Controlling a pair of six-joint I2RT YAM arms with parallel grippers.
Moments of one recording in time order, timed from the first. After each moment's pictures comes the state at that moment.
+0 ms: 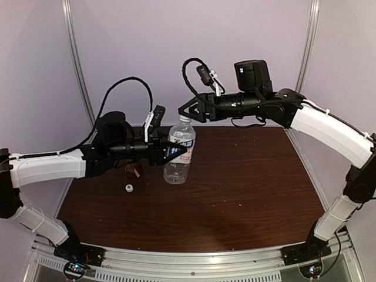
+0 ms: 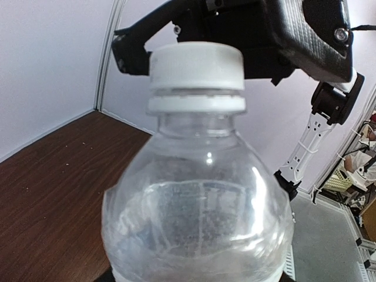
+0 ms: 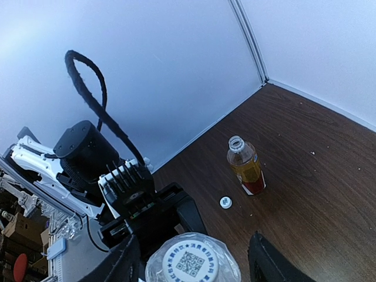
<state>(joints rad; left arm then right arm) -0.80 1.37 0.93 0.35 0.58 -0.26 0.84 1.62 1.73 -0.41 -0.39 0.37</state>
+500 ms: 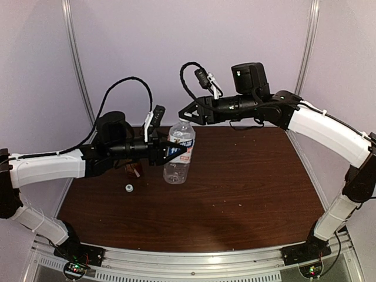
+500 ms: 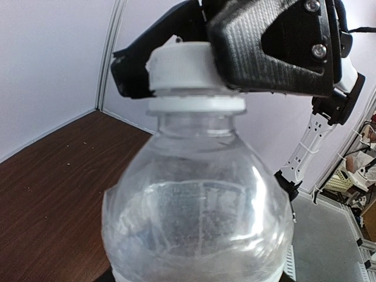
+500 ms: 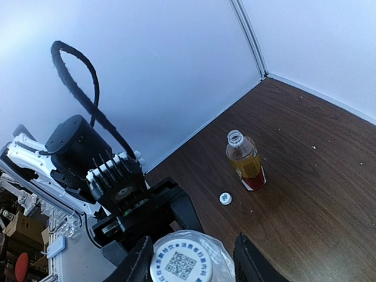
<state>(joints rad) -0.80 1.37 0.93 0.34 0.58 -0.26 0.84 1.63 1.71 -0.41 -0.39 0.37</state>
